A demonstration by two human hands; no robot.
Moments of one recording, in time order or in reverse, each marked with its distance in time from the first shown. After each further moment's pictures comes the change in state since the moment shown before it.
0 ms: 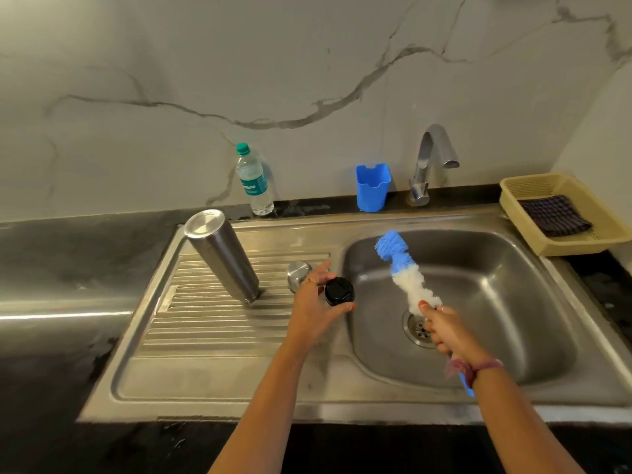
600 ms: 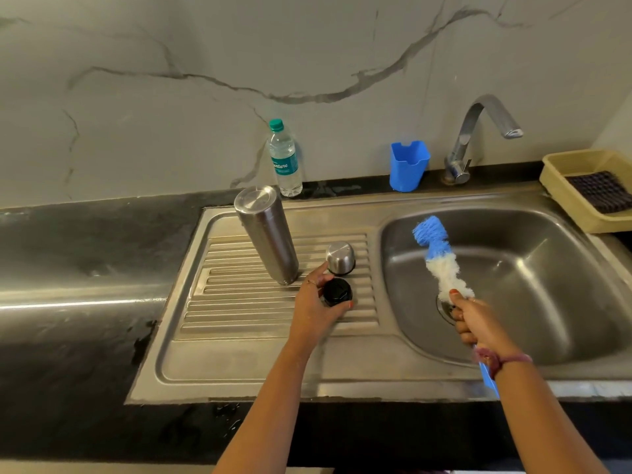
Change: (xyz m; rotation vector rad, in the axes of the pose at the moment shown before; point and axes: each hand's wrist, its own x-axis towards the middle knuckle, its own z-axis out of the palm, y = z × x) left_hand -0.024 -0.059 -0.072 -0.019 0.032 -0.035; right_hand -0.013 0.017 0.052 0.131 0.119 0.049
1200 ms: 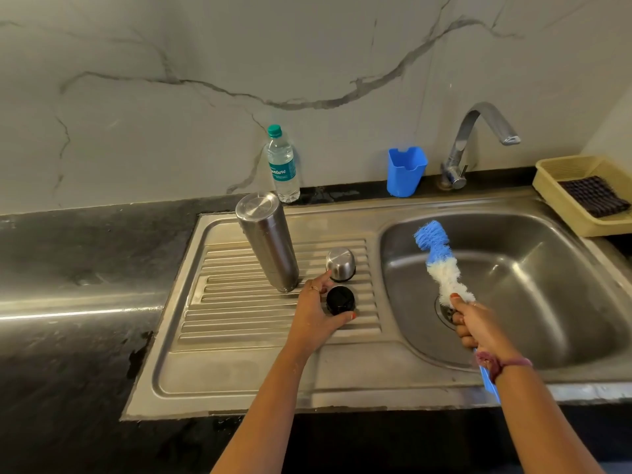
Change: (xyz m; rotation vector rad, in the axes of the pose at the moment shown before) left_hand 0.009 -0.015 -0.008 0.157 -0.102 0.022; right_hand -0.007 -0.005 0.006 0.013 0.036 0.016
